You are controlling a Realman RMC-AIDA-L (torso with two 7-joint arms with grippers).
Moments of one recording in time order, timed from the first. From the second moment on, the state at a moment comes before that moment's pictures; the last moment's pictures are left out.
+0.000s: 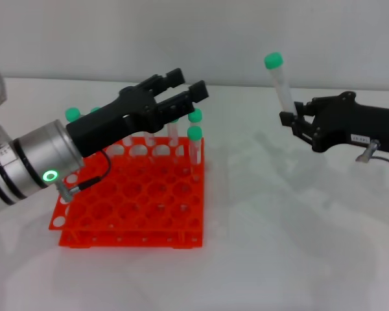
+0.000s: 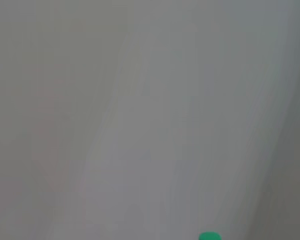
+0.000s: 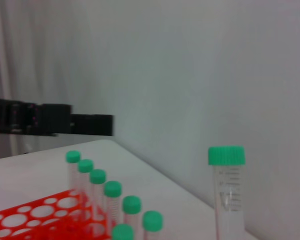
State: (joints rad) left arm -0.59 -1.99 1.38 0.32 0.83 1.41 -1.22; right arm 0.35 2.01 -1.45 -1.26 1.47 0.89 -1.39
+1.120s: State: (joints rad) left arm -0.66 -2.01 1.38 0.36 1.00 1.30 -1.34; right arm 0.41 2.01 -1.58 -1.29 1.48 0.90 -1.44
